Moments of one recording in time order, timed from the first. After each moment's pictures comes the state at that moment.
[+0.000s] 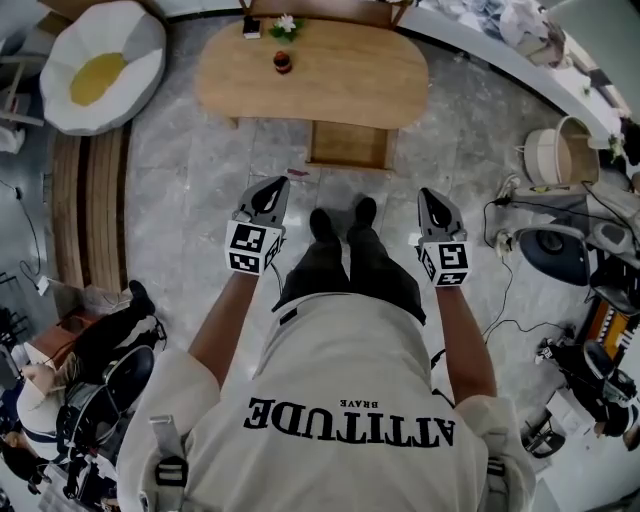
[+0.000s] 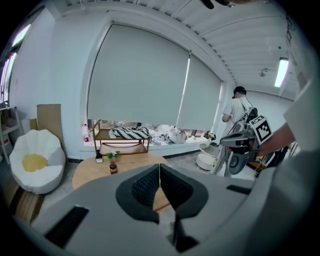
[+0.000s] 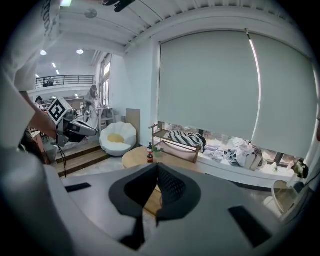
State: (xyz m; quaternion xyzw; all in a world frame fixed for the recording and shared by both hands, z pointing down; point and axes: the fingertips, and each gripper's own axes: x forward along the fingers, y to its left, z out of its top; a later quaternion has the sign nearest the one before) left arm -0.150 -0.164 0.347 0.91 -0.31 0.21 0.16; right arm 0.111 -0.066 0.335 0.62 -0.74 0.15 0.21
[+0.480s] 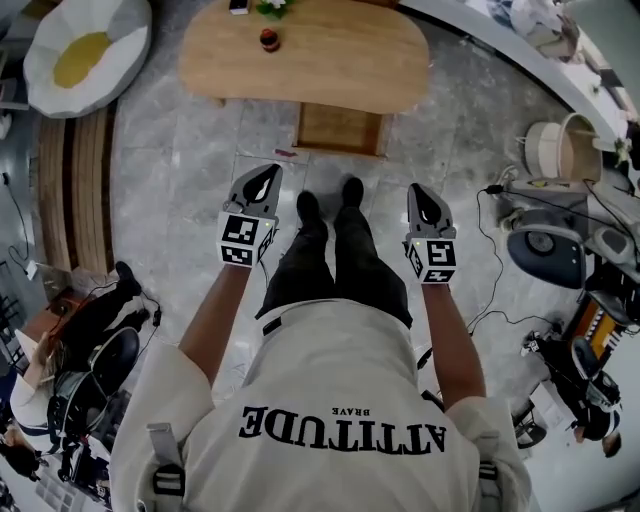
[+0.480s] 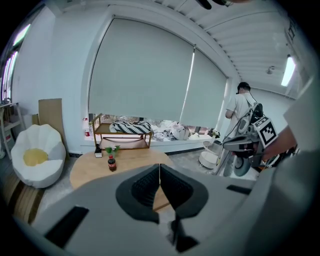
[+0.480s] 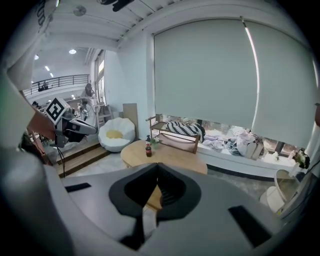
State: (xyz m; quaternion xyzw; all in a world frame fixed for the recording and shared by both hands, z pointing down) left arm -0.112 -0.170 0.387 0.90 -0.32 0.23 0.18; right arm 0.139 -0.068 0.387 0.62 -0.73 0.19 0.22
